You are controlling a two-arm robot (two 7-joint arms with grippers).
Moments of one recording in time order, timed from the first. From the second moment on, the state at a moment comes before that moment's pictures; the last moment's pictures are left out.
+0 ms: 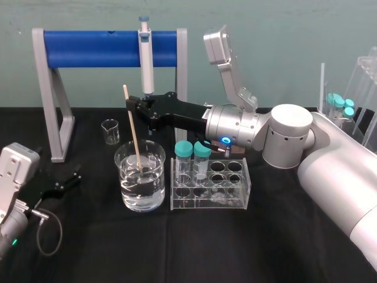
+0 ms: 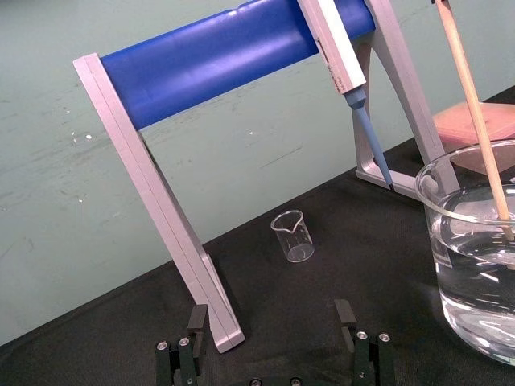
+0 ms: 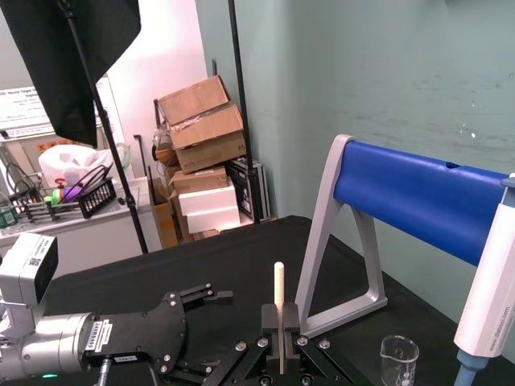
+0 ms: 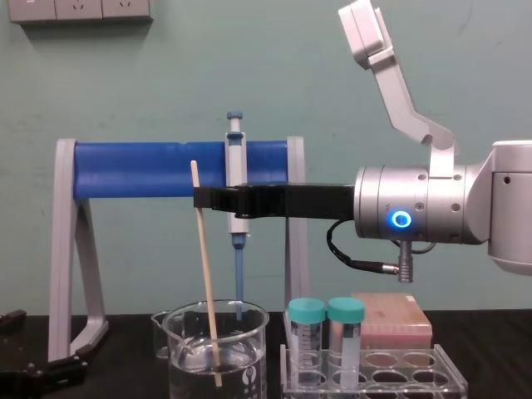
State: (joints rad) left arm -0.20 0.60 0.45 -1.41 -0.25 -0.12 0.03; right arm 0.81 0.19 -0.65 -0.97 0.60 0.06 0.76
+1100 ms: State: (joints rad) left arm -0.20 0.60 0.45 -1.41 -0.25 -0.12 0.03; right arm 0.81 0.19 -0.65 -0.97 0.60 0.06 0.76
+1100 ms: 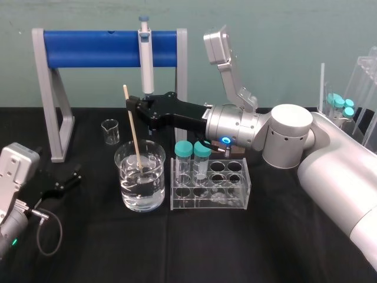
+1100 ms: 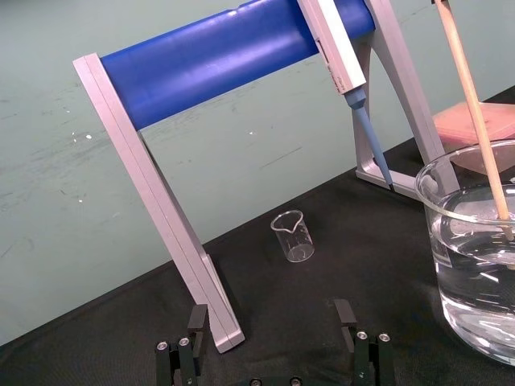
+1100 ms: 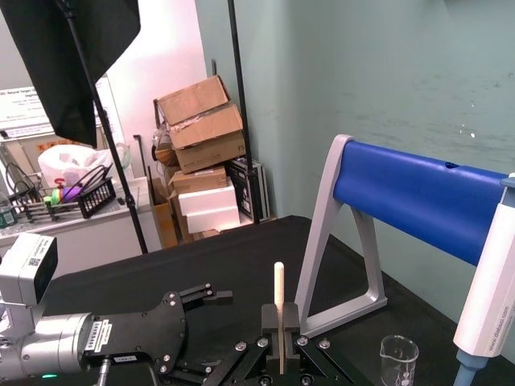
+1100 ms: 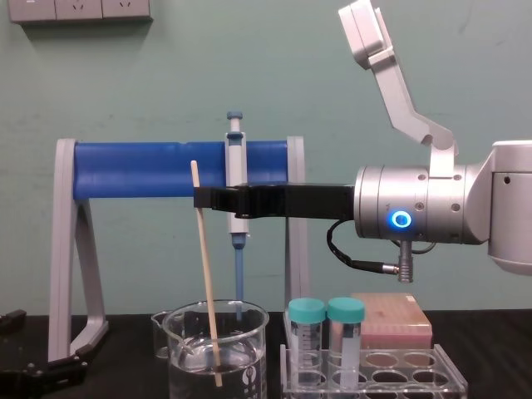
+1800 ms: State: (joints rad) left arm -0.20 0.60 0.45 -1.41 -0.25 -0.12 0.03; right arm 0.81 0.19 -0.65 -0.97 0.60 0.06 0.76
